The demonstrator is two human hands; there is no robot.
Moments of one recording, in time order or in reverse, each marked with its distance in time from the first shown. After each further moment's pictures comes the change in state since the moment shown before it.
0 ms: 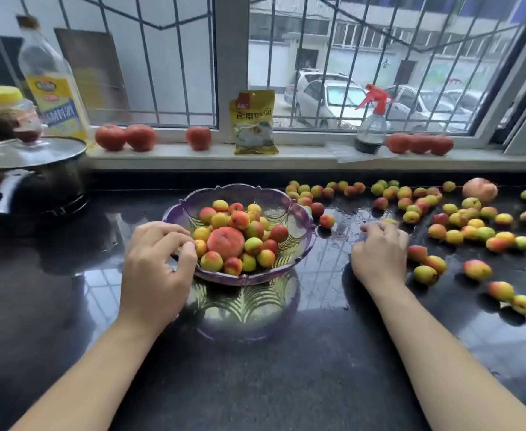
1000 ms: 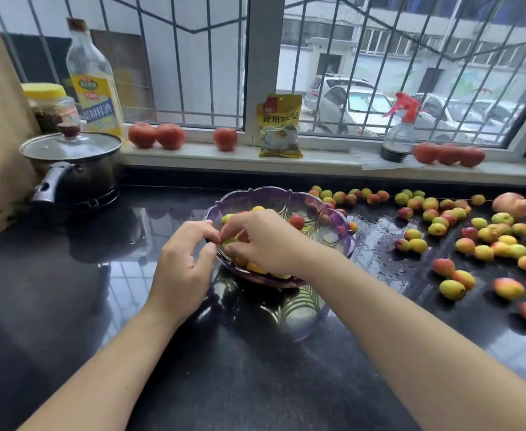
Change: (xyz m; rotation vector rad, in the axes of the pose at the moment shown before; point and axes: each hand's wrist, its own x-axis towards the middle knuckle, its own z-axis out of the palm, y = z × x) left_hand 0.001 -0.007 -0.002 -0.287 -0.119 -0.153; right_hand -0.053 -0.195 -0.024 0.267 -0.601 -0.865
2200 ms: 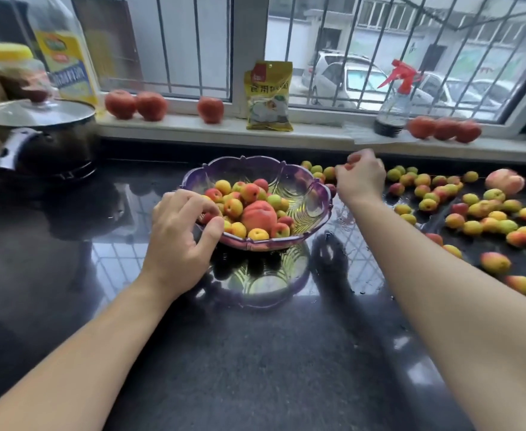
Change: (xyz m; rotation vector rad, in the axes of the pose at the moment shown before) left_hand -0.002 0.009 0.020 0.205 -0.026 0.139; right_hand -0.017 0.160 -0.053 0.099 0.770 0.758
